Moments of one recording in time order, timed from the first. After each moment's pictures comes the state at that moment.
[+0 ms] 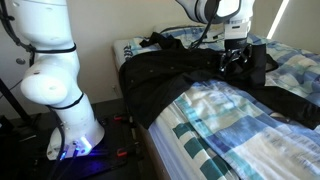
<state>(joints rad) -0.02 0.18 -0.13 -1.91 -0.01 2.35 1.48</state>
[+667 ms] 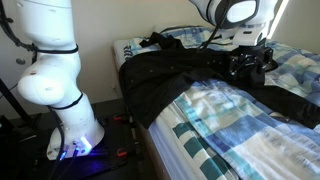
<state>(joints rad) -0.08 0.24 -0.16 -1.84 0.11 2.39 1.61</state>
